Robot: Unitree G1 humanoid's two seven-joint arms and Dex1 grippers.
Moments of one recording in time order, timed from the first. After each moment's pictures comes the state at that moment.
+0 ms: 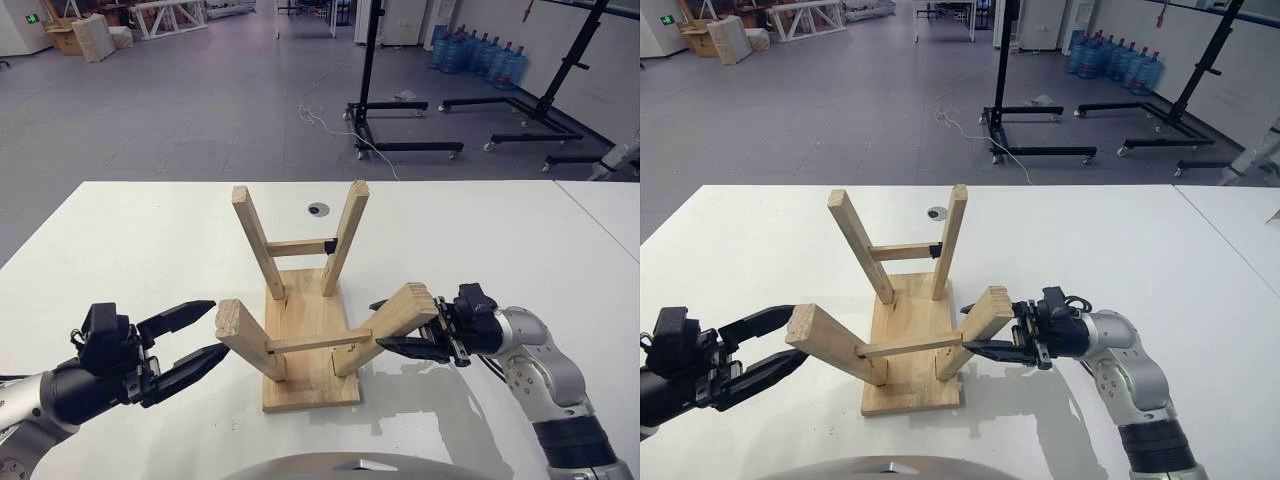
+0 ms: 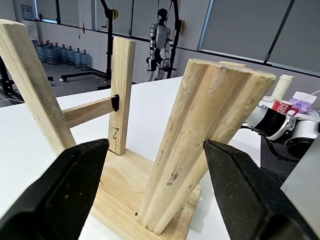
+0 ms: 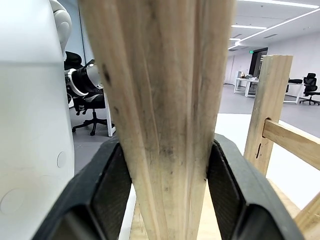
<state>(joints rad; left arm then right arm) 0.59 0.68 0.53 -0.78 -1.01 0.47 -0.95 0.01 -0.53 0.02 -0.20 0.73 0.13 1.43</state>
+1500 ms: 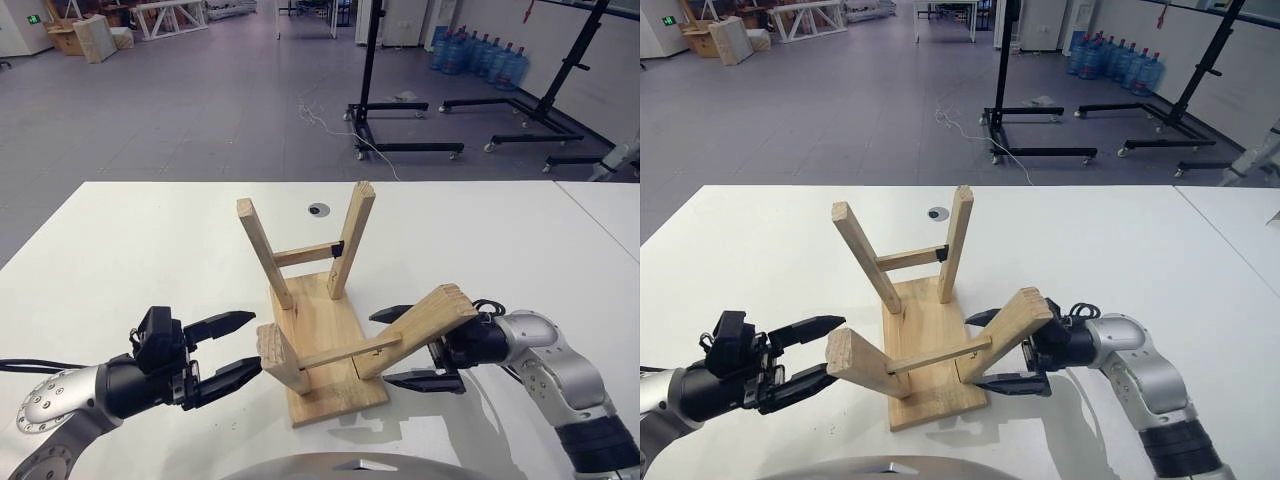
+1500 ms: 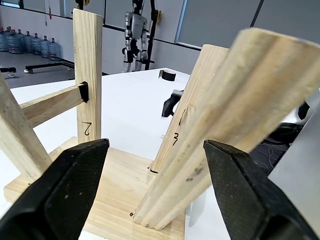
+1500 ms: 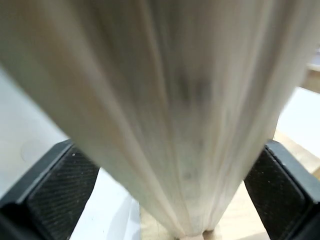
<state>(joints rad) 0.49 0.70 0.28 -0.76 -0.90 0.45 -0.92 0.04 -0.64 0.08 -0.16 0.57 0.15 1.44</state>
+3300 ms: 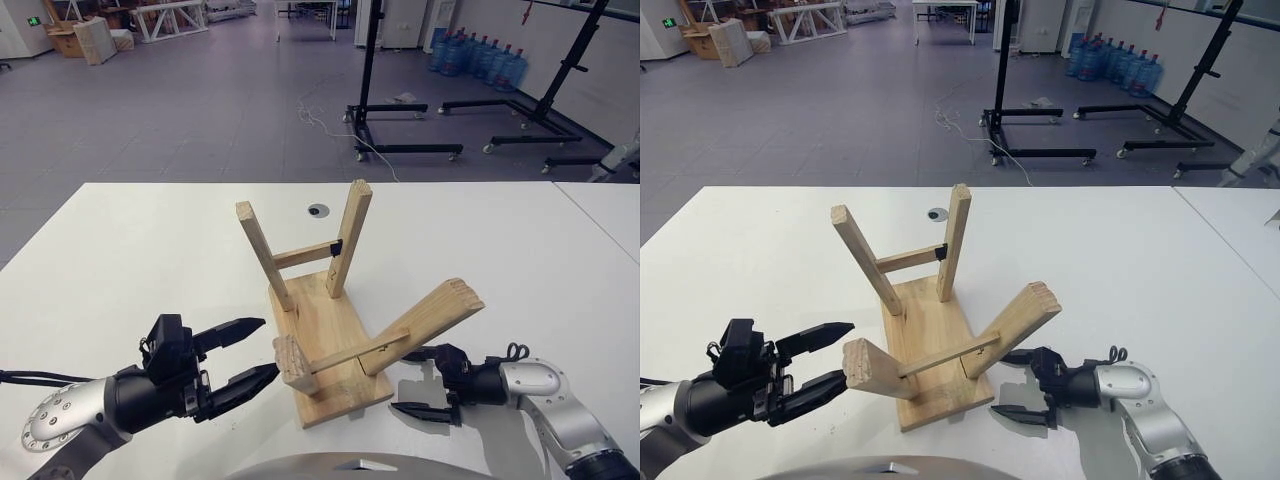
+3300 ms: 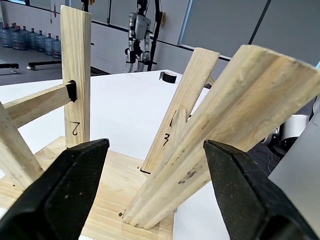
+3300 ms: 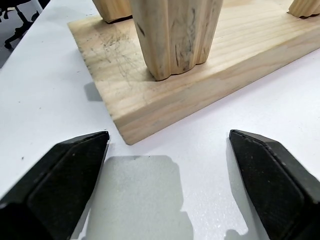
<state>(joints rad) 0.57 0.69 0.26 -0.88 -0.94 0.48 -0.80 0.19 -0.69 0.15 0.05 0.29 -0.09 1.22</state>
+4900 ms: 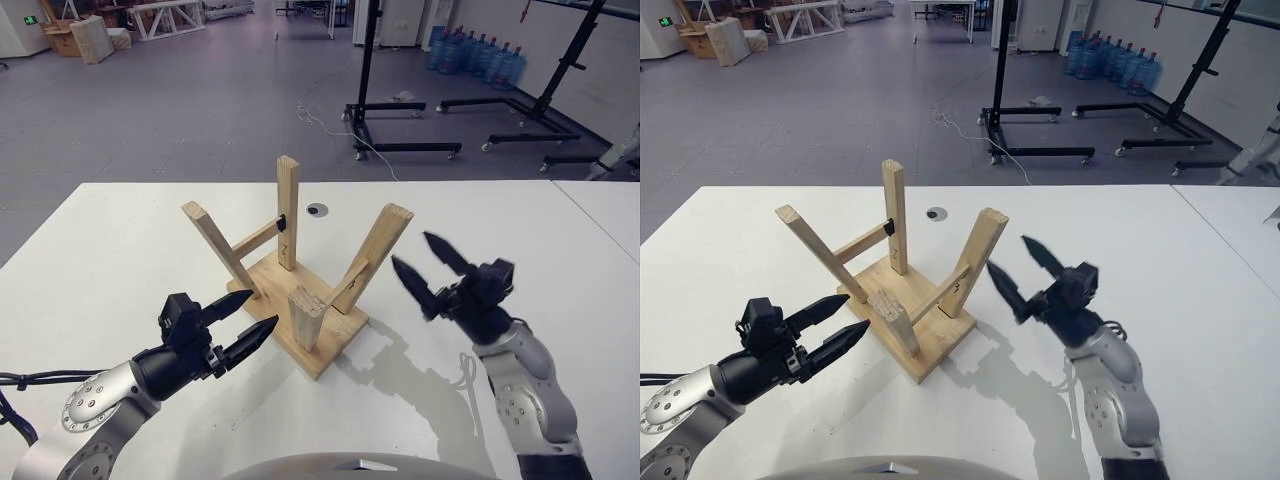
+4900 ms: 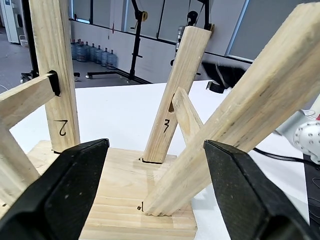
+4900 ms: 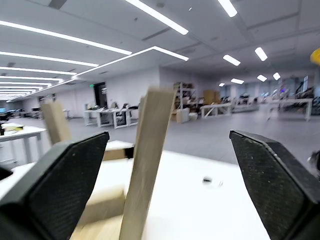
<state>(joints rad) 0.45 0.55 0.14 -0.74 -0.75 0.42 -0.63 0.08 -0.32 -0.12 -0.34 0.64 0.00 0.63</state>
